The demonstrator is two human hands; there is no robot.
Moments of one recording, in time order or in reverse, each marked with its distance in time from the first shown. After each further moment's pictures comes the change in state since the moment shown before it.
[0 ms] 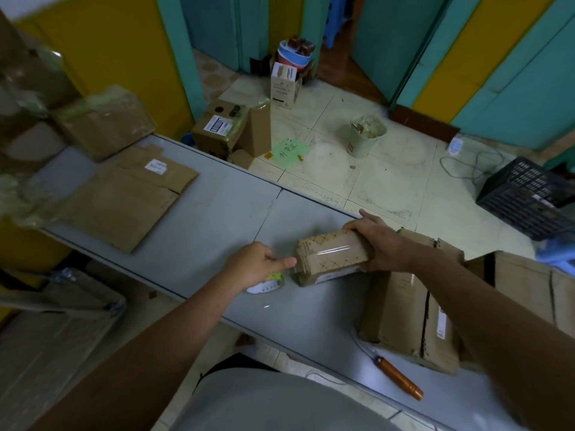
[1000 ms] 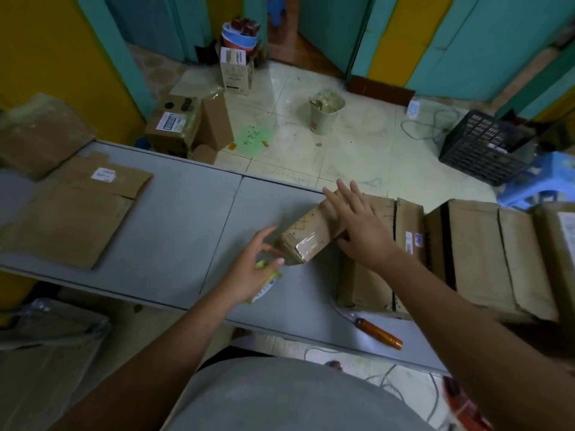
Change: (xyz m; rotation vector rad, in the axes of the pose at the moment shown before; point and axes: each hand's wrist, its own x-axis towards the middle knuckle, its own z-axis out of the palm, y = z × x) left_hand -0.026 0.019 0.055 -0.410 -0.069 0.265; right_hand -0.059 -0.026 0.040 -0.091 0.466 0.158
